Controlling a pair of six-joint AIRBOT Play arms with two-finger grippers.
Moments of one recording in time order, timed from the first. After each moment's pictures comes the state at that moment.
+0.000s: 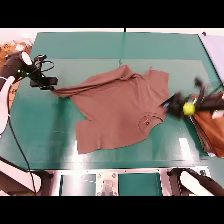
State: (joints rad) left arm 0.09 -1.78 1.63 1.43 -1.26 -1.48; right arm -0.30 -0.95 0.64 -0.74 1.30 1.53
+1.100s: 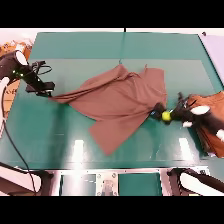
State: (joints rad) left arm 0.11 -1.68 1.53 1.41 -1.45 -1.46; right arm -0.21 -1.22 0.62 -0.60 0.83 1.38
